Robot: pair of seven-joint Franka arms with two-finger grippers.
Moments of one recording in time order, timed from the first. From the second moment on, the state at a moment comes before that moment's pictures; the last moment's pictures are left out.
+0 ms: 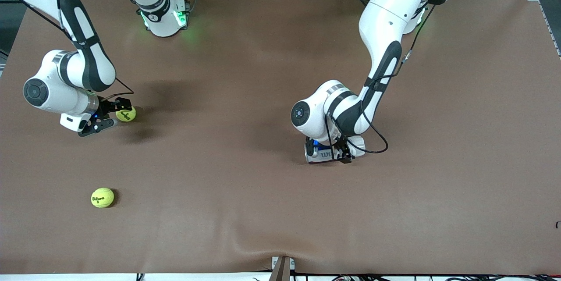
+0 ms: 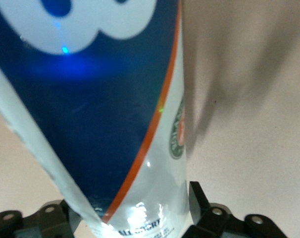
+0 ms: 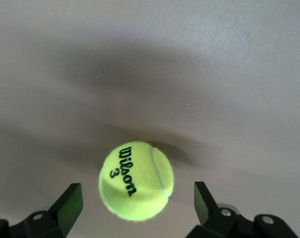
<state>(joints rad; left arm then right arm) -0.61 0.84 -0.04 -1.42 0.57 1.87 0.64 -0.08 0.27 -0.12 -2.29 0.01 2.33 -0.56</state>
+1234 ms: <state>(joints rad) -0.60 0.82 -0.04 -1.41 0.57 1.87 0.64 -0.08 0.32 -0.12 -2.33 0.01 2.37 -0.56</state>
